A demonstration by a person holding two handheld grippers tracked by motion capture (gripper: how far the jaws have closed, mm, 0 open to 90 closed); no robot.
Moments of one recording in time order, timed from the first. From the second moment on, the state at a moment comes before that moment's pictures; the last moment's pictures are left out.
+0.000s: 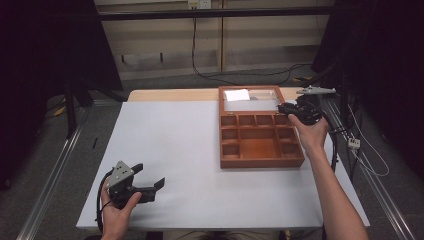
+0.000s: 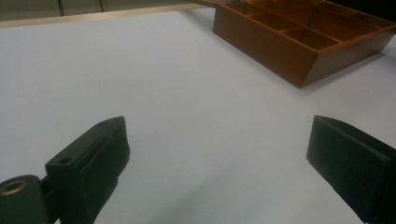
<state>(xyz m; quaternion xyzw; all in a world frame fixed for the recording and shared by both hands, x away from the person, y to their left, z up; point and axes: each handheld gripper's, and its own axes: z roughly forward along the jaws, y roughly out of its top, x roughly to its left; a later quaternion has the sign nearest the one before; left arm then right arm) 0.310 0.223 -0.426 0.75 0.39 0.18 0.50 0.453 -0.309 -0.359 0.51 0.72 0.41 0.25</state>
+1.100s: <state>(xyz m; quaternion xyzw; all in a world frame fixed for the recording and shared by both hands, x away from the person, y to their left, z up) 0.309 0.225 -0.426 0.75 0.39 0.18 0.50 0.460 -0.317 -0.392 0.53 0.72 0.38 0.25</state>
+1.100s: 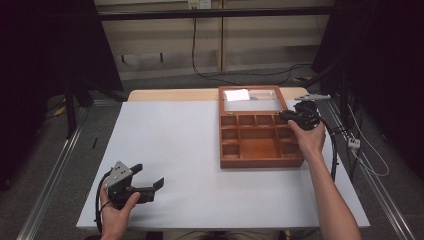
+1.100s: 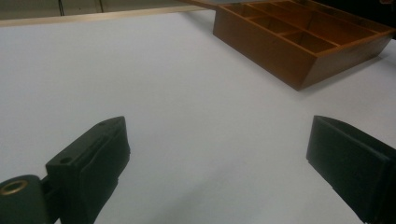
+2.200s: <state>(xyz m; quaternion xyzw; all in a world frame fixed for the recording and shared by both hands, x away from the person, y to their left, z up) 0.309 0.224 -0.426 0.75 0.39 0.18 0.50 0.471 -0.317 -0.413 0.54 0.73 0.34 0.24</state>
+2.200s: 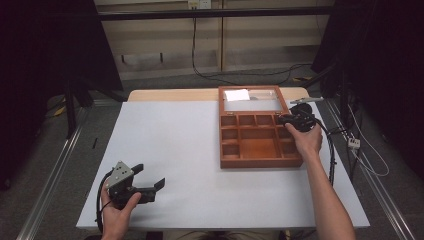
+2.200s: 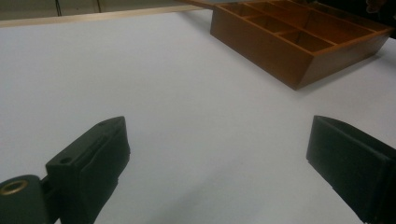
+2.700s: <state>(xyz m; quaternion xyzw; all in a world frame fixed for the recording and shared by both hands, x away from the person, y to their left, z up) 0.309 0.223 -0.427 0.75 0.39 0.18 0.50 0.475 -0.316 -0.417 0.54 0.74 0.32 0.24</state>
